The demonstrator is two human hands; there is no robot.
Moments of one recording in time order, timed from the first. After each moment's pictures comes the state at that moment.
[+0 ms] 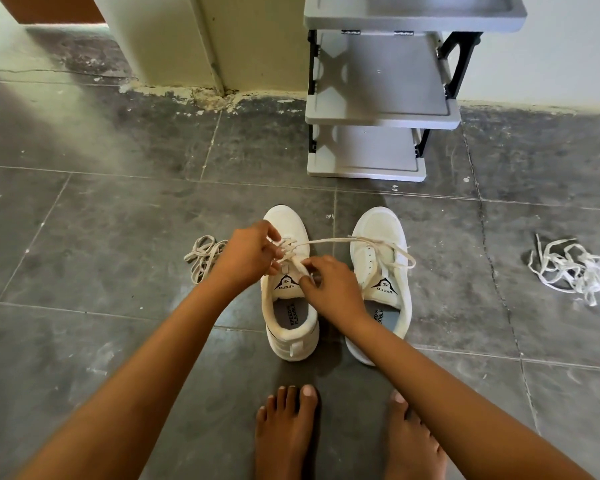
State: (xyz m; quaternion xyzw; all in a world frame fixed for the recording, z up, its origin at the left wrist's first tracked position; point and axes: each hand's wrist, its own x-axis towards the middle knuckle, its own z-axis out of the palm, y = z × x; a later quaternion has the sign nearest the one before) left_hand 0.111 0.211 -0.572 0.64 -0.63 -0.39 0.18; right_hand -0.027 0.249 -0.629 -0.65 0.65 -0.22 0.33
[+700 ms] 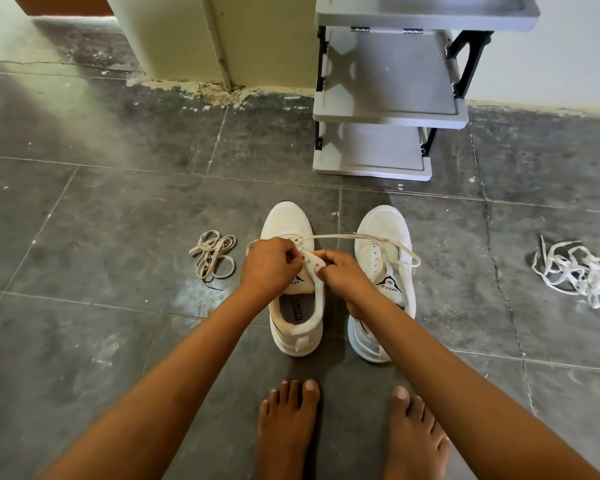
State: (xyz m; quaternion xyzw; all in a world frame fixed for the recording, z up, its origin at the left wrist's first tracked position) left_hand 0.102 0.216 -0.609 0.67 -0.69 -0.26 0.11; right_hand -0.031 0.234 -0.621 -0.42 0.64 -0.26 0.59
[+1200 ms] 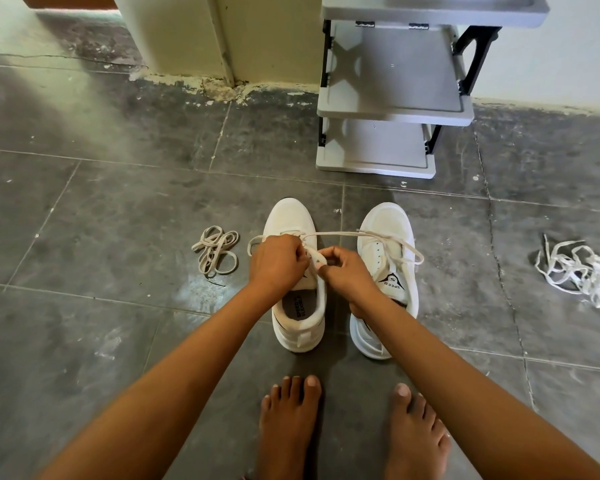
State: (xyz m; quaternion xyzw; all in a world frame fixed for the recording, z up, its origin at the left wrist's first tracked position) left_hand 0.094 0.217 -0.609 0.67 -0.70 -0.22 0.08; right_hand -0.031 0.239 -0.623 -0.42 0.66 -0.29 0.55
